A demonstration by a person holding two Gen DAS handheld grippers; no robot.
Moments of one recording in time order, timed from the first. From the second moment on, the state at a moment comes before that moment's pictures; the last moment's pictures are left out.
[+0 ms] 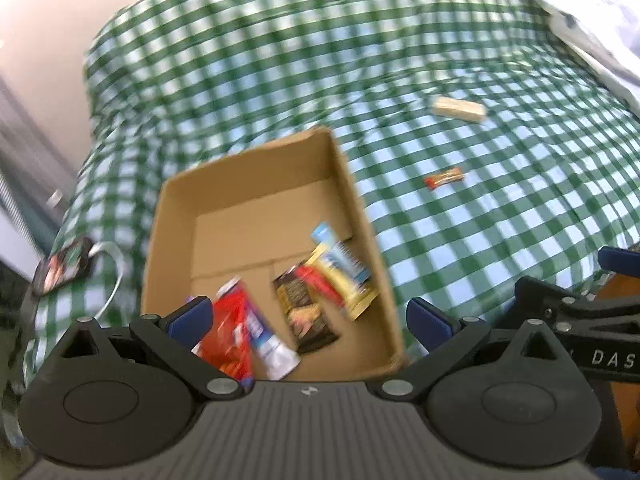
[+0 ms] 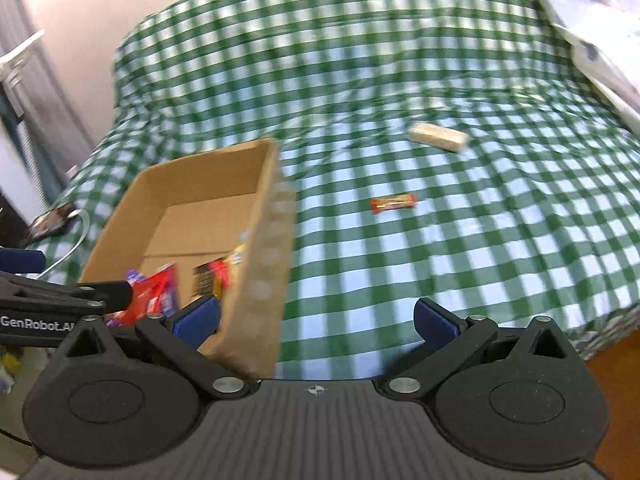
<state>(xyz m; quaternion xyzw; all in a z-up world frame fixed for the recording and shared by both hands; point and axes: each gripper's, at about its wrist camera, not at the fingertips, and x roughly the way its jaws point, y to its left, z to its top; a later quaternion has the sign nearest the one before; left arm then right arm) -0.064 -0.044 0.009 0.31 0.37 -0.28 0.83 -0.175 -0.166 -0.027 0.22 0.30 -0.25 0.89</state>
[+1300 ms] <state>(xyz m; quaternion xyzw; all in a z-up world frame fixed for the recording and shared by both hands) 0.115 -0.358 -0.194 0.33 0.49 -0.48 0.65 0.045 -0.550 -0.169 0.03 0.36 -0.20 0.91</state>
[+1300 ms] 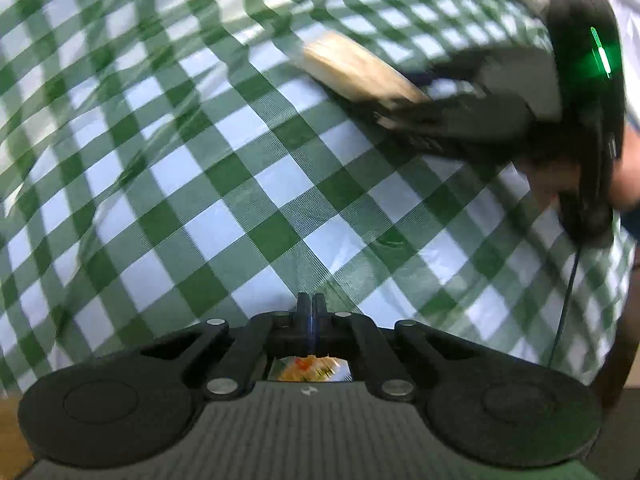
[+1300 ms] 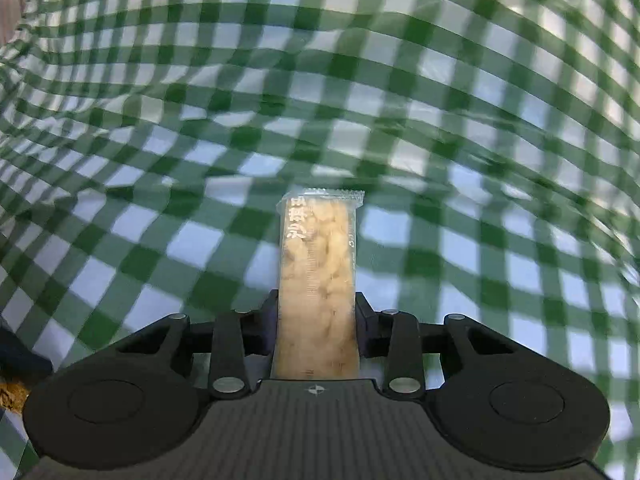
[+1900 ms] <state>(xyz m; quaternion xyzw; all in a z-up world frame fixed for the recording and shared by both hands) 0.098 -0.350 -0.223 0.43 0.47 -0.45 0.63 -0.097 -0.475 -0.167 0.14 0.36 -0.30 0.87</state>
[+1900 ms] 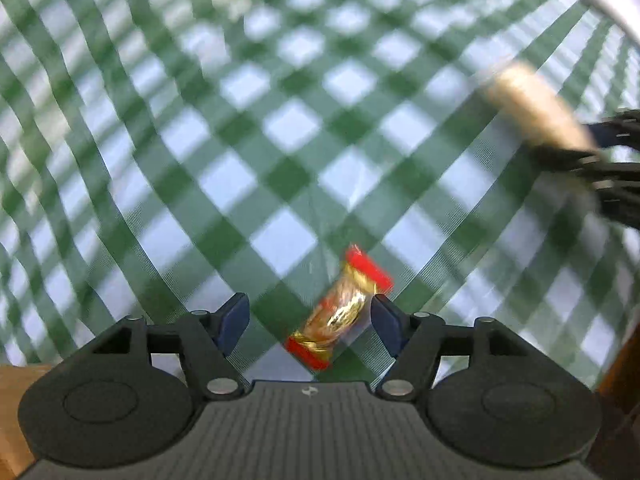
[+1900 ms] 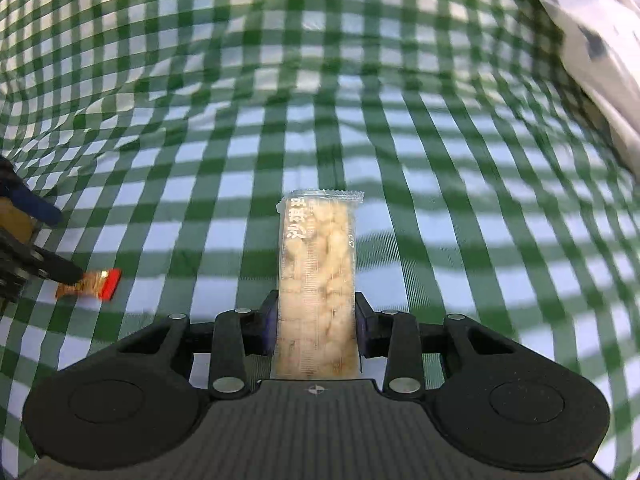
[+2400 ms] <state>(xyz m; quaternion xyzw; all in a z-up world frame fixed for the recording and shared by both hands) 0.053 -0.252 -0.076 0.23 0.46 -0.46 0.72 -0.124 -0.398 -0.110 0.21 0.28 -0.32 0.88</state>
